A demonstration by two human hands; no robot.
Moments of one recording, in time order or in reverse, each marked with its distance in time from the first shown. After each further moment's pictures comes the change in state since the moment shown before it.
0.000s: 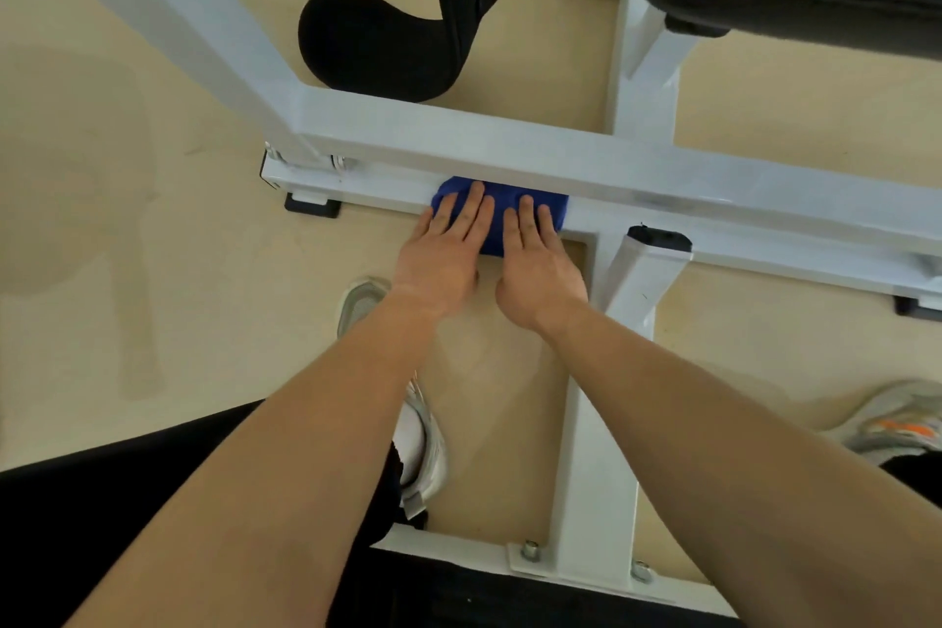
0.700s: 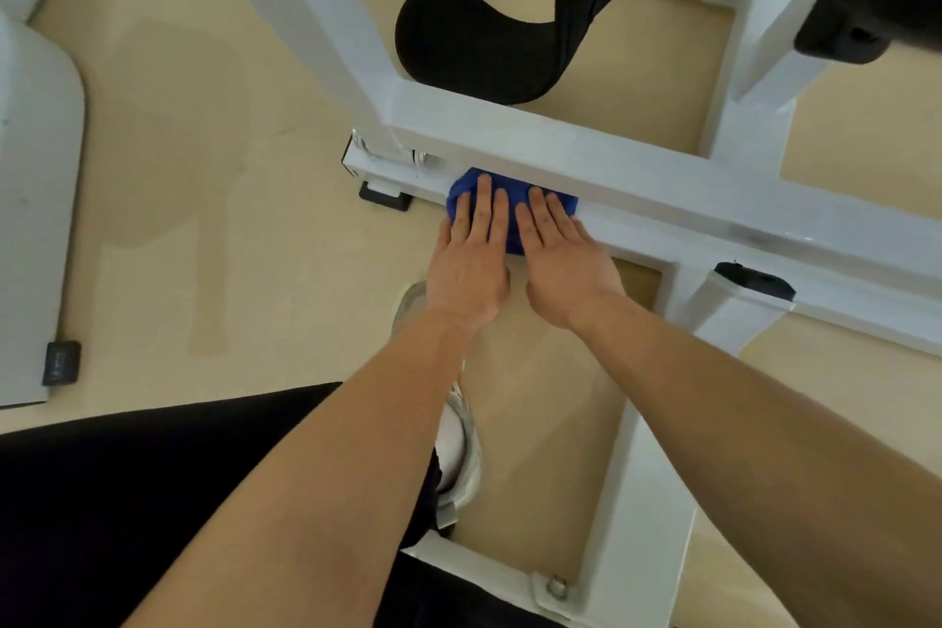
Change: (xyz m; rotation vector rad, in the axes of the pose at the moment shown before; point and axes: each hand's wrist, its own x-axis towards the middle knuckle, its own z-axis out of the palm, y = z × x) left_hand -0.009 -0.023 0.023 -0.124 0.154 -0.300; right_hand 0.033 -0.028 -0.001 -0.192 0.043 -0.311
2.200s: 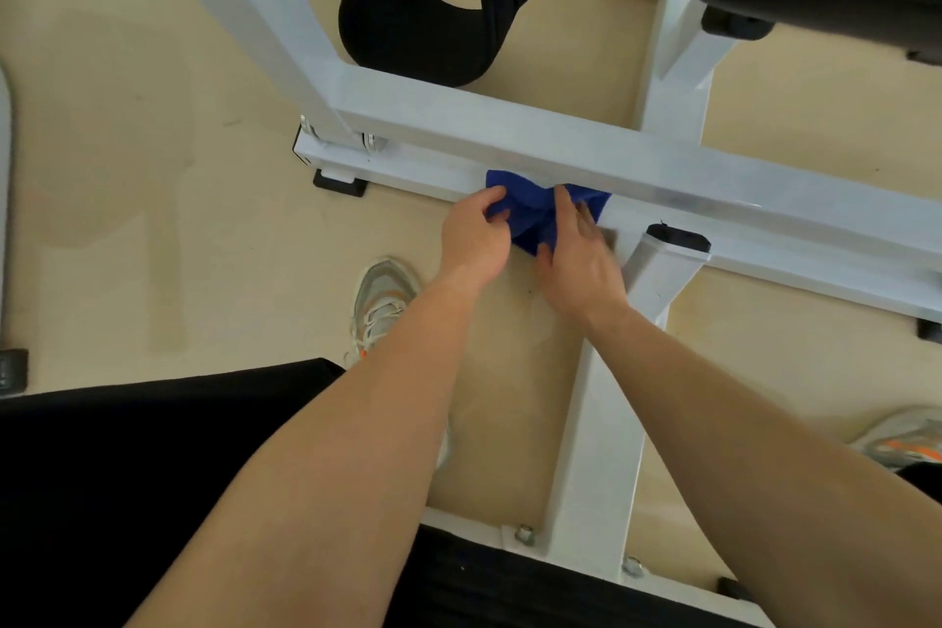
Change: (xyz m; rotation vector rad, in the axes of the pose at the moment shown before) left_hand 0.002 0.064 -0.029 -1.213 -0.022 -0.306; right_hand -0.059 0.040 0.004 0.416 0.302 0.276
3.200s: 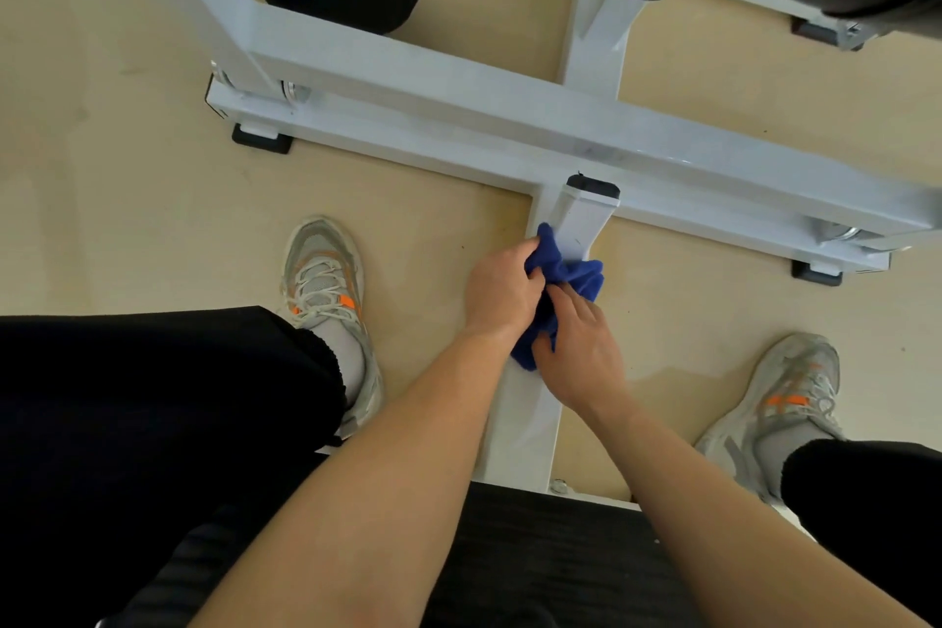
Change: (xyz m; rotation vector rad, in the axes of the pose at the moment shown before) left_hand -0.104 -0.029 0.096 0.442 -0.138 0.207; right_hand -0.155 0.053 -0.031 -0.028 -0.105 0.127
